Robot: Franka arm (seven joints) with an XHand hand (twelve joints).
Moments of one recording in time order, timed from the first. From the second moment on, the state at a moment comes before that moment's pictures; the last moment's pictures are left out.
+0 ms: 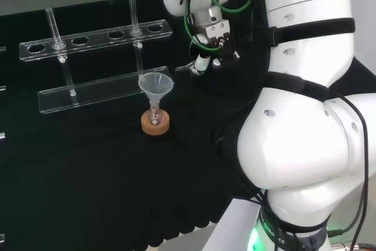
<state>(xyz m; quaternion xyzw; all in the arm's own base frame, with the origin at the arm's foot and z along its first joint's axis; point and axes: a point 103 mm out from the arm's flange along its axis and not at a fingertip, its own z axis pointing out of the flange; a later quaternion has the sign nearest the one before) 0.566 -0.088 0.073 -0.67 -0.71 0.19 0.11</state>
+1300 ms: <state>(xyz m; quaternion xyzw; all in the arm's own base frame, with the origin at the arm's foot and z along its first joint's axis) 0.559 -0.102 0.108 -0.69 -0.69 0.19 0.07</state>
